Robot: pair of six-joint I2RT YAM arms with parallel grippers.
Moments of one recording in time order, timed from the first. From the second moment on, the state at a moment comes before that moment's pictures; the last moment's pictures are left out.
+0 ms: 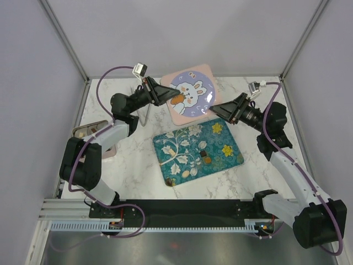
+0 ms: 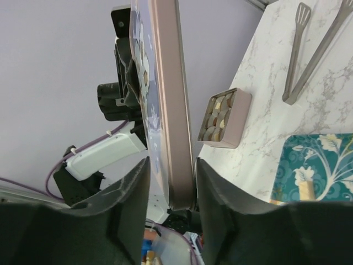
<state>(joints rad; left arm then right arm) -0.34 1.60 1.00 1.21 0.84 -1.53 0.20 1.03 0.79 0.33 -0.73 1.14</state>
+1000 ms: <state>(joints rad) -0.33 1.44 1.14 0.06 0.55 -0.85 0.13 1.64 1.18 0.87 -0.72 1.41</state>
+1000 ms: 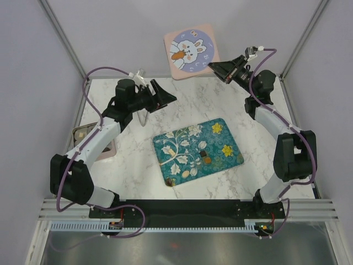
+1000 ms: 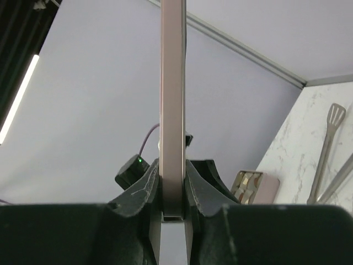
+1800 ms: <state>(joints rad) -0.20 1.03 1.34 -0.73 -0.34 -0.66 0.42 1.89 1.55 0.25 -0.59 0.97</state>
